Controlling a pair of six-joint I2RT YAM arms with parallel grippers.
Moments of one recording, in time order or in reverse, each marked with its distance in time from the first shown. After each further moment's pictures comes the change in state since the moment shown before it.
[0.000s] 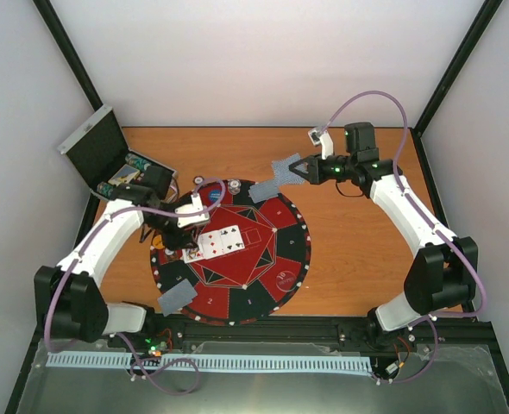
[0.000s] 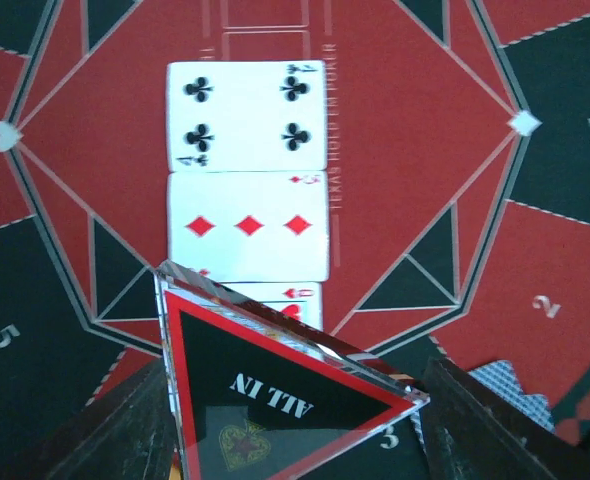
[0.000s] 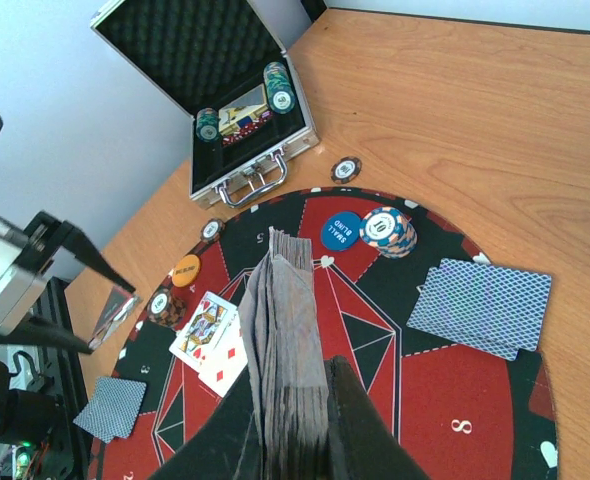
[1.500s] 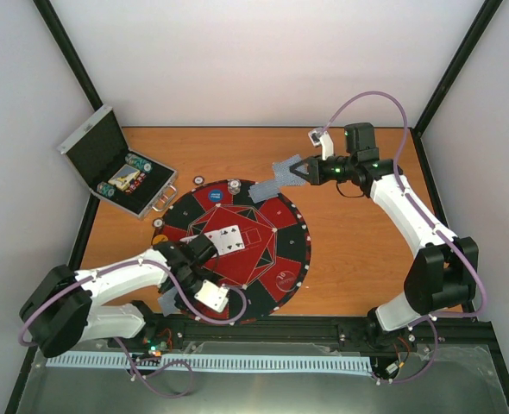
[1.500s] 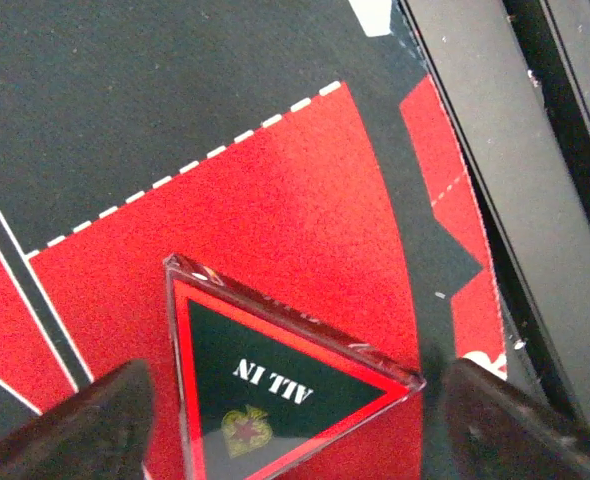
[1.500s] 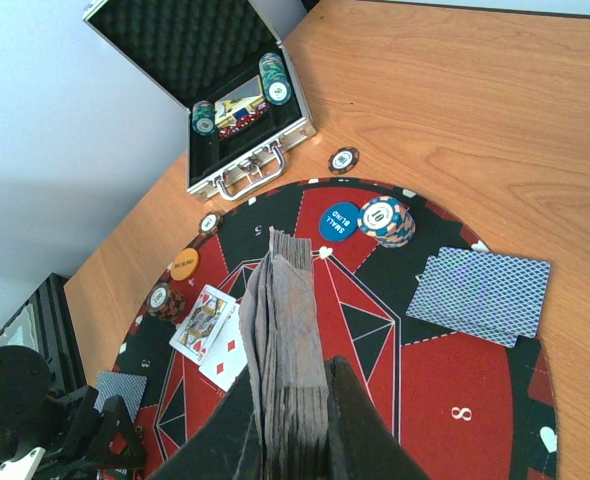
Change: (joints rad) left arm -0.590 -0.129 -0.516 0.249 -0.107 0.233; right arm -0.001 0.000 0.005 -0.031 0.007 -0.002
